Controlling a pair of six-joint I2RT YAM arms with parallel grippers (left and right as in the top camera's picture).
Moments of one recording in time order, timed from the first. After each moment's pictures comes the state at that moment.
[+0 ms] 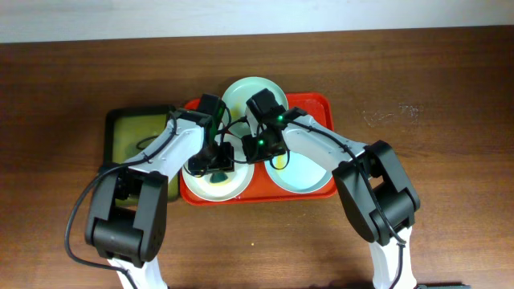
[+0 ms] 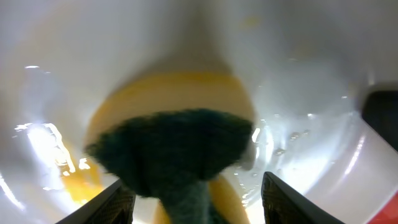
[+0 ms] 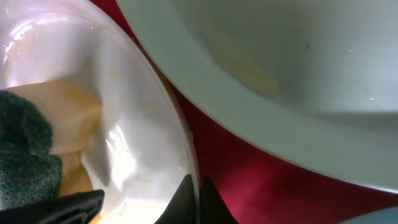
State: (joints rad) left arm -0.31 1.96 1.30 -0.88 0.11 -0.33; right arm 0.55 2.14 1.49 -0.61 -0.32 0.29
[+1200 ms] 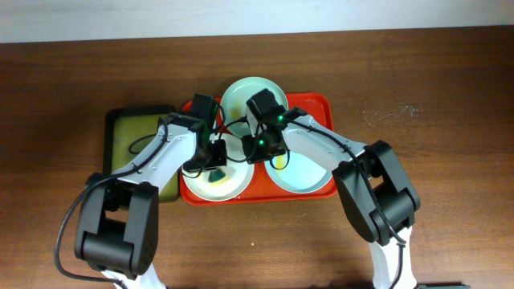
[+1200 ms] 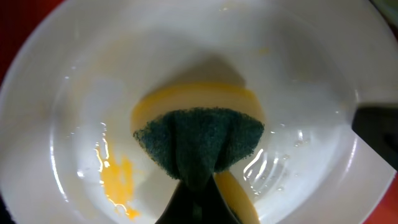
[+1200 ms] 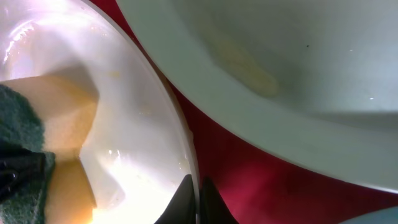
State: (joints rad) left arm -0.30 1.88 1.24 -0.80 0.07 -0.35; right arm 0.55 2.14 1.49 -0.61 -0.32 0.29
